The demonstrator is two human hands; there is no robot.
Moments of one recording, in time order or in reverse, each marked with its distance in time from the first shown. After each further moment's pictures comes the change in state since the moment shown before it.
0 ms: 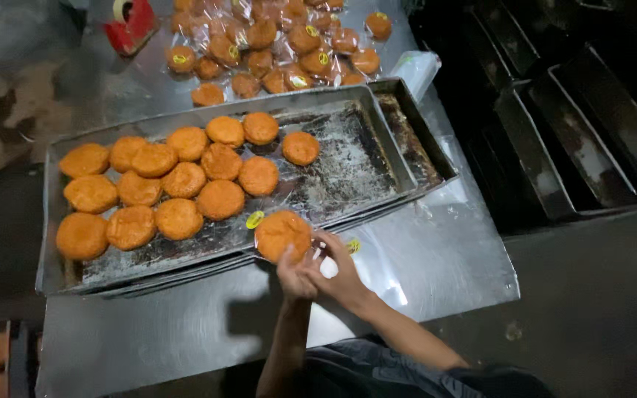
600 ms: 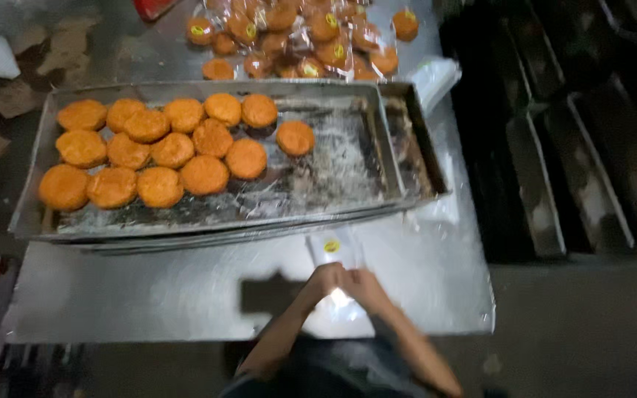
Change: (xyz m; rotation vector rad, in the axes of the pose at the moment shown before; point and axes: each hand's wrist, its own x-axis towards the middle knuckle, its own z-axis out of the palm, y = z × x) left_hand 0.016 -0.127 -0.133 1.537 -0.476 -0.032; right_hand -0.100 0.104 -0.127 -0.168 -0.527 1.124
